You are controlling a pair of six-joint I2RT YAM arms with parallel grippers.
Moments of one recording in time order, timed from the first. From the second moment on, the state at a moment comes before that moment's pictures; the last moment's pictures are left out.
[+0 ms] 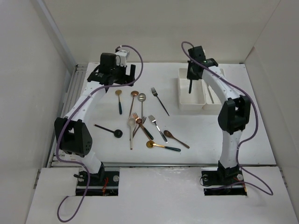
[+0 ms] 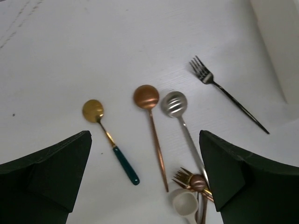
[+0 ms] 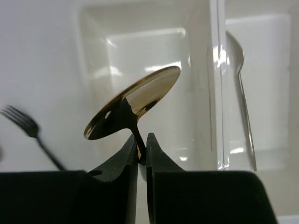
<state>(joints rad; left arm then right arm) -0.26 1.64 1.53 -0.50 0.16 0.02 0.29 2.04 2.00 -0.78 0.26 0.34</state>
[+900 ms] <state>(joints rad) -0.20 1.75 1.39 -0.42 -0.18 0.02 0.30 2.29 2.02 -0.87 0.33 0.27</state>
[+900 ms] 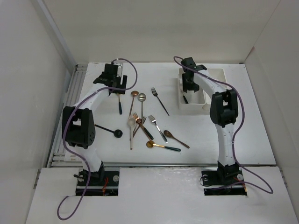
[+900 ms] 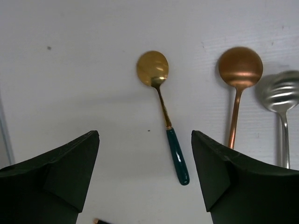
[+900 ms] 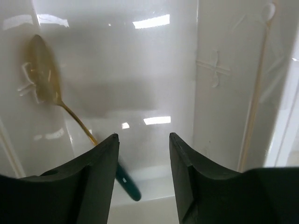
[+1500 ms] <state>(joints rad) -0.23 2.04 1.47 -0.53 -0.09 -0.05 0.30 2.03 1.92 -0.85 0.32 0.26</state>
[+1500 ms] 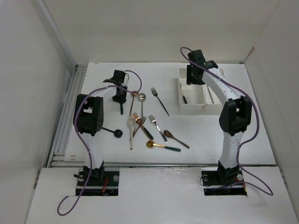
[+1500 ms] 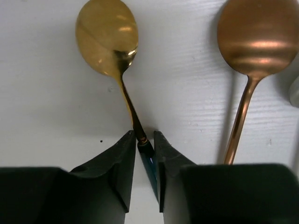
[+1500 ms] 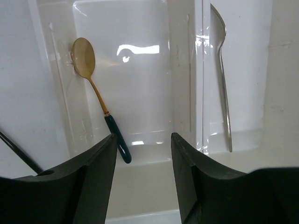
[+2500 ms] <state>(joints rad) -0.16 1.71 1.76 -0.49 0.46 -0.22 0.60 1.69 1.77 -0.24 -0.27 0.27</state>
